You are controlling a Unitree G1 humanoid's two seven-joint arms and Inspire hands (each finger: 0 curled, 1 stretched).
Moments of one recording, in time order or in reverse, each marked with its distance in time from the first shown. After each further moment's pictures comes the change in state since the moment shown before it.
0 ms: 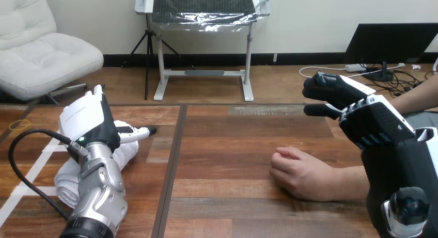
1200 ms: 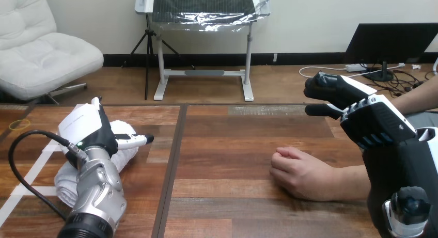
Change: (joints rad) left arm -0.038 0.004 -0.007 0.087 -0.027 0.025 -0.043; right arm 0.000 0.000 -0.004 0.000 0.001 0.000 0.000
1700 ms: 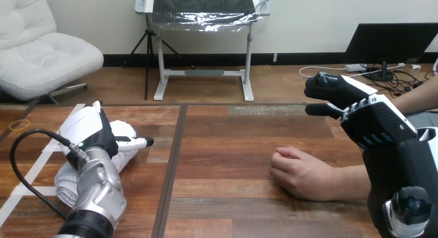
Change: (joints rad) left arm -0.026 0.000 -0.009 0.061 -0.006 -0.004 -0.010; right arm 0.000 0.000 0.000 0.000 0.003 -0.001 0.002
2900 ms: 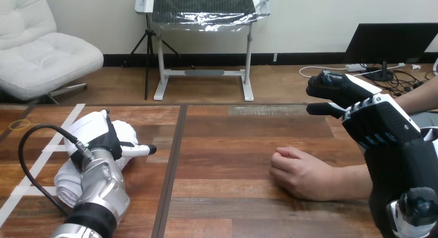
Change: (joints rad) left arm -0.067 -0.002 -0.070 0.129 0.000 0.009 -0.036; right arm 0.000 -0.003 -0.002 0.000 0.032 -0.010 0.019
